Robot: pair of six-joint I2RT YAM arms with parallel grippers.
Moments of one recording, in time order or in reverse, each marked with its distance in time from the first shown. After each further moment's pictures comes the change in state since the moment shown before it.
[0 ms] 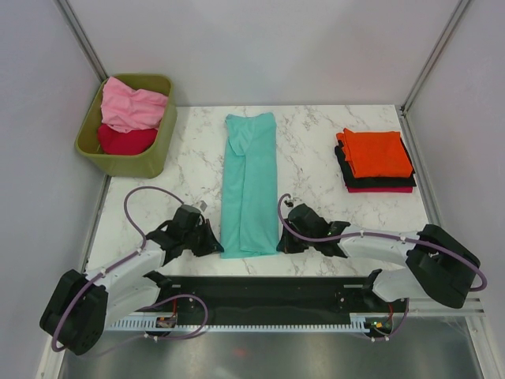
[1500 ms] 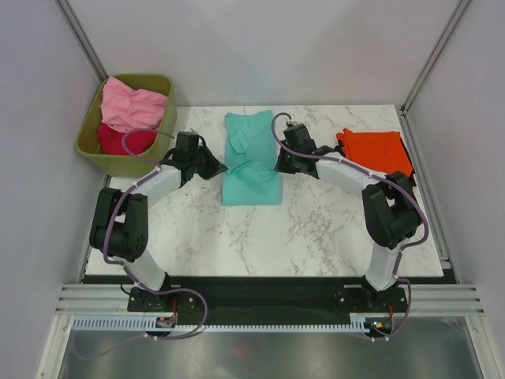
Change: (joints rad) left arm 0.252 0.655 0.716 0.145 -0.026 -0.131; right arm -0.385 0.507 0.789 -0.204 0.083 -0.187
